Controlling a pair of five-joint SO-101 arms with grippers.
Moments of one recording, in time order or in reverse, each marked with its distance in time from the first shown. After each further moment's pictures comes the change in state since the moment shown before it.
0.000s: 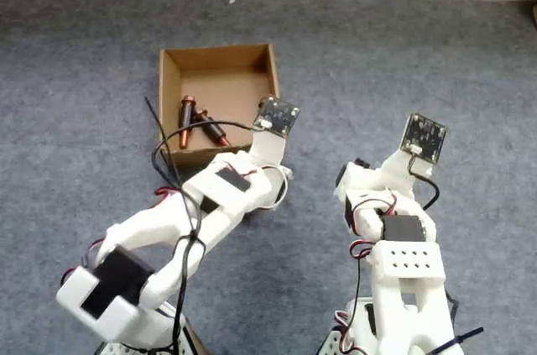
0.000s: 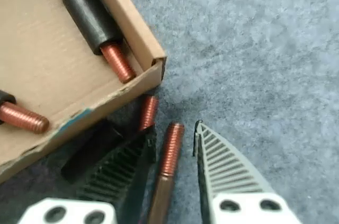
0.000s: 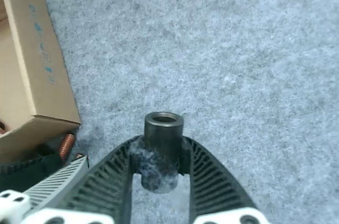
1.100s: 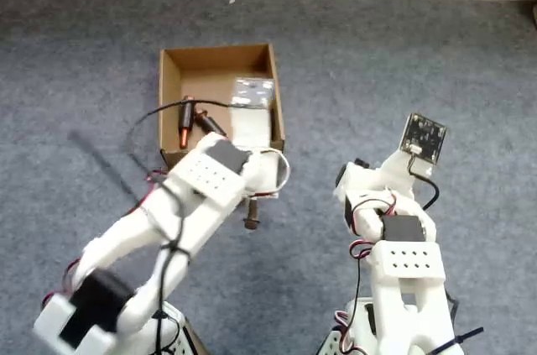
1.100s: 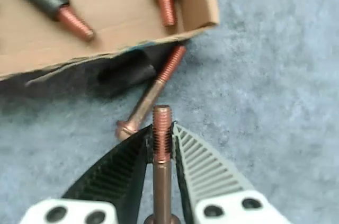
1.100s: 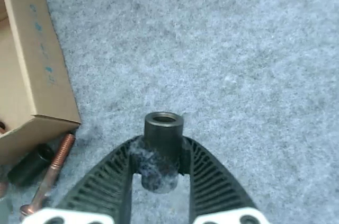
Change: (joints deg) left arm -1.7 -12.0 -11.5 33.4 21.9; right arm -0.1 0.0 0.0 0.0 0.0
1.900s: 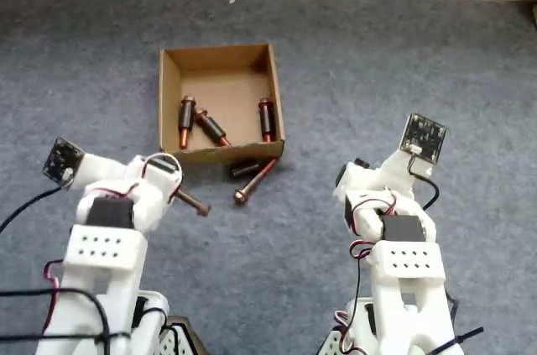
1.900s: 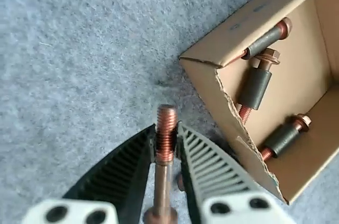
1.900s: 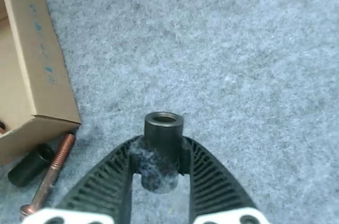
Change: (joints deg) left arm -28.5 -38.4 28.4 0.2 39.9; right arm 0.0 0.0 0.0 0.0 0.0
